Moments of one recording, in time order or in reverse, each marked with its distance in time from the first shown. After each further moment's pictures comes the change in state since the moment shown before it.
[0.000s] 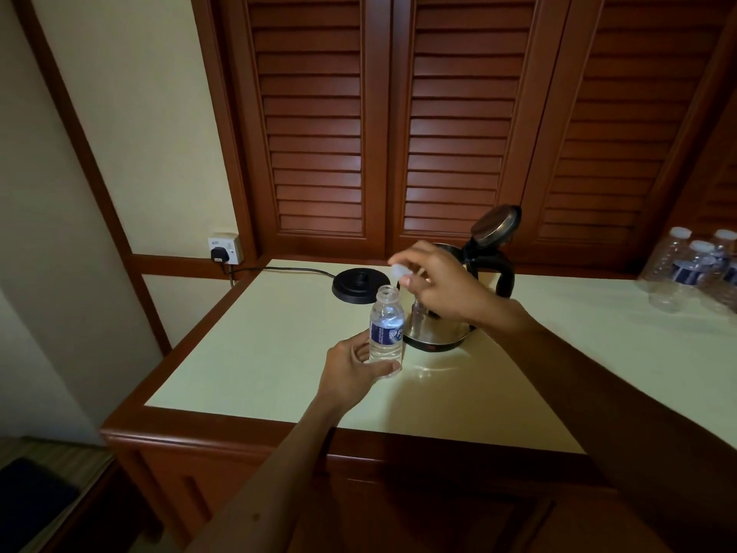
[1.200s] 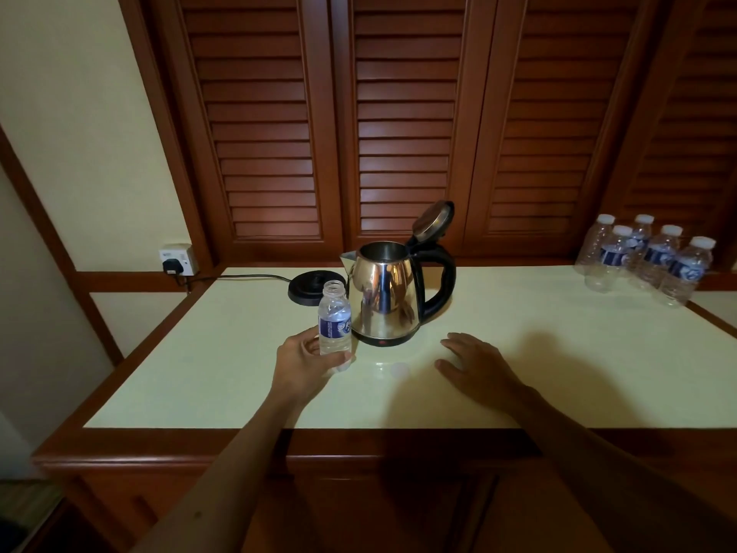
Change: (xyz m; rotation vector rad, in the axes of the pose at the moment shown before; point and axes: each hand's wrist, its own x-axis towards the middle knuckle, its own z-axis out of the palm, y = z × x) left_hand -0.001 0.019 0.008 0.120 0.123 -0.074; right_hand -0.144 0.157 0.042 -0.308 -0.029 0.386
